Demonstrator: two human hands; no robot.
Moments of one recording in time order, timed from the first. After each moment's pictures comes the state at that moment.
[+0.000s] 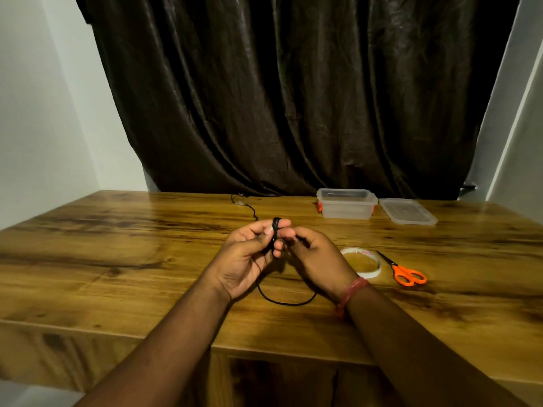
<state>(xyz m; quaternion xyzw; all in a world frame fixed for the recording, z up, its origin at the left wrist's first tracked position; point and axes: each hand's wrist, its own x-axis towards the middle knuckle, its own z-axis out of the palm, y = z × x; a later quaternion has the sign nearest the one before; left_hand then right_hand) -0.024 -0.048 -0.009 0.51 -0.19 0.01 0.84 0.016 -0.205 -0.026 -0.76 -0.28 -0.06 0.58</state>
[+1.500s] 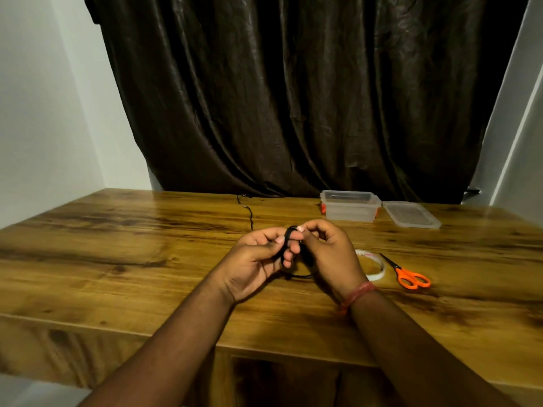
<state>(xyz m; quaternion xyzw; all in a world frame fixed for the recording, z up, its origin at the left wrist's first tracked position) -0.020 -0.046 -0.018 0.53 -0.24 -0.05 0.81 0.016 -0.209 -0.023 -0.72 -0.21 -0.14 0.65</state>
